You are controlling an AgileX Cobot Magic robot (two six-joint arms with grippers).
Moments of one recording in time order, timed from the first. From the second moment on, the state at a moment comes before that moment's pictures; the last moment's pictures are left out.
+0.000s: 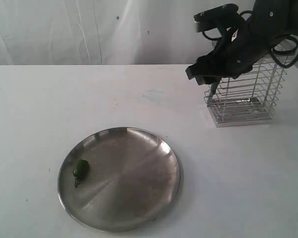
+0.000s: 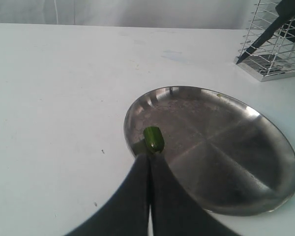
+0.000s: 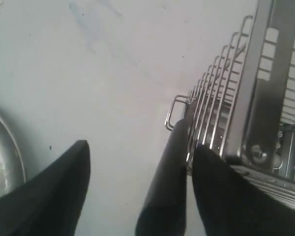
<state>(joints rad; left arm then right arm) -0.25 0.00 0.02 -0.31 0.30 0.13 0.31 1.74 -1.38 0.00 0.62 -0.11</state>
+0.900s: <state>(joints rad) -0.25 0.00 0.02 -0.31 0.30 0.13 0.31 1.59 -1.45 -0.11 0.81 -0.07</state>
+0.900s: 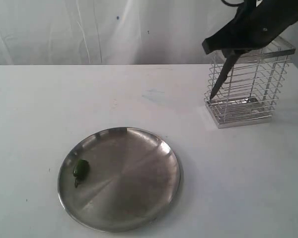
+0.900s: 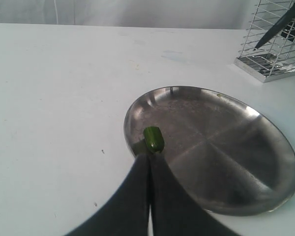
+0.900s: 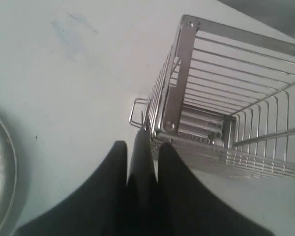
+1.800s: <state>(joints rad) -0.25 0.00 0.02 -0.31 0.30 0.13 0.47 1.07 -1.24 0.45 0.85 -0.34</state>
